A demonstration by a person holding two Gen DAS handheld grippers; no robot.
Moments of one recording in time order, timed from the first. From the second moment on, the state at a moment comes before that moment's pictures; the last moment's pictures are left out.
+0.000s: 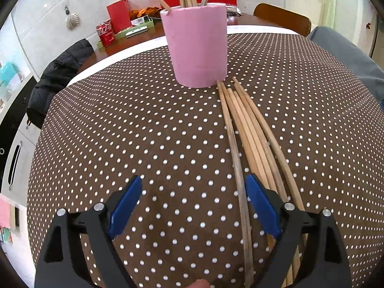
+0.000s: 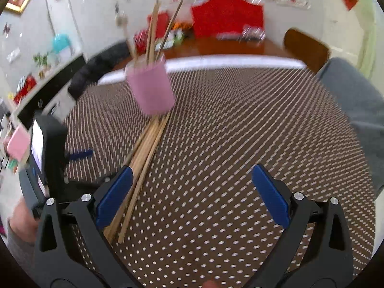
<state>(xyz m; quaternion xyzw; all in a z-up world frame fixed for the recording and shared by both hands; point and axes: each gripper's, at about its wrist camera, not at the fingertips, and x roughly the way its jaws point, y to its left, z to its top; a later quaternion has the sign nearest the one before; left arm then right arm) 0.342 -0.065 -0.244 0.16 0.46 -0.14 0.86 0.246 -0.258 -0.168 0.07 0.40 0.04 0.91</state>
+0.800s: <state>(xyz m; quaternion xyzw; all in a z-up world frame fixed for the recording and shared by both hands) 0.333 -0.045 -0.243 0.15 0.46 -0.14 0.87 0.276 -0.179 -0.230 -0.05 0.46 0.07 0.88</state>
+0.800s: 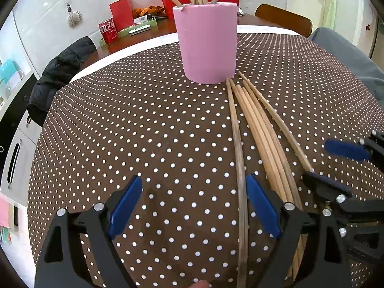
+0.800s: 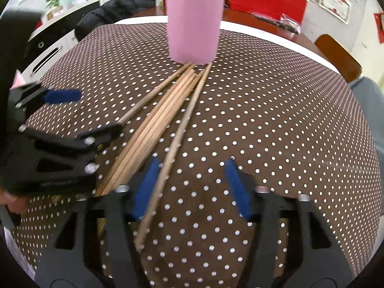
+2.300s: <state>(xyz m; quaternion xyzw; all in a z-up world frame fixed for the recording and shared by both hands) 0.354 -0.087 -0.232 0.20 0.48 -0.26 0.81 0.312 -0.221 -0.224 -0.02 0.49 0.11 0.87</state>
